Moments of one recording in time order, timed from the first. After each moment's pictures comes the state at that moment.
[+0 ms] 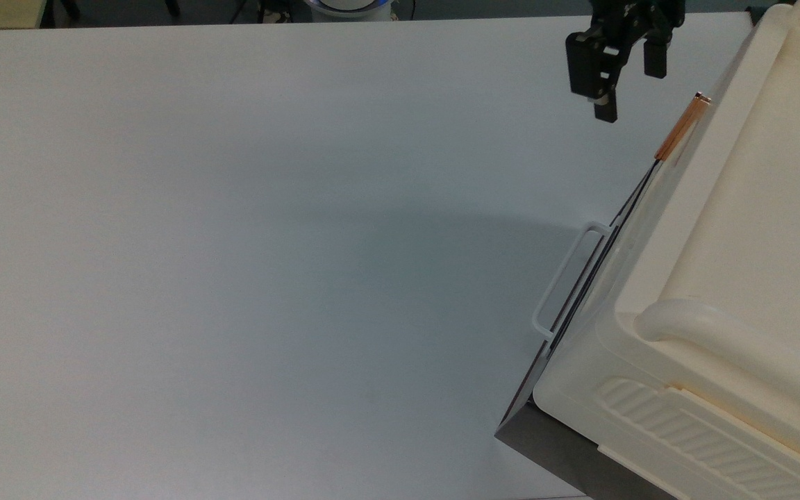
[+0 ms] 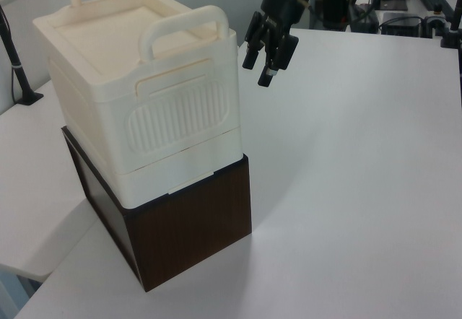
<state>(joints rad) 0.42 0.23 0.04 -1.41 0.14 2.08 -0.37</state>
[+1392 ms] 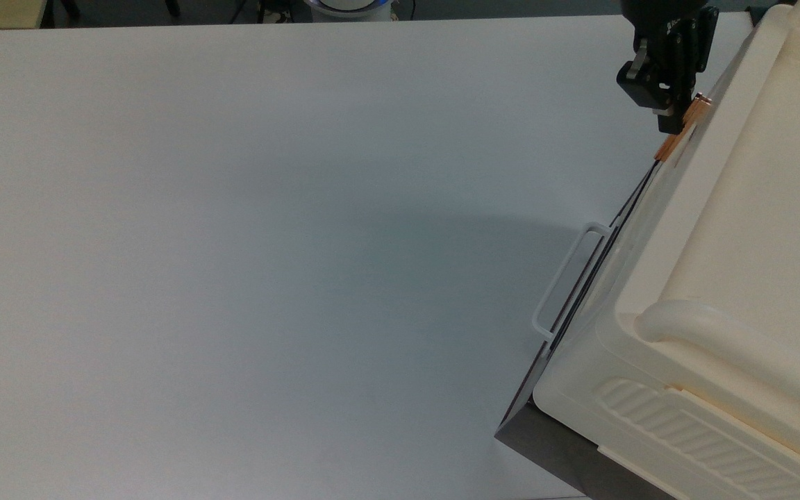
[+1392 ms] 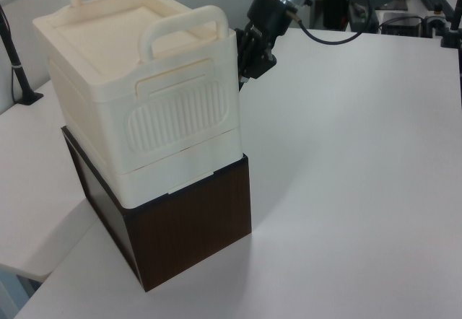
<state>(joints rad) 0.45 0.28 0.04 -1.40 0.14 2.24 -0.40</state>
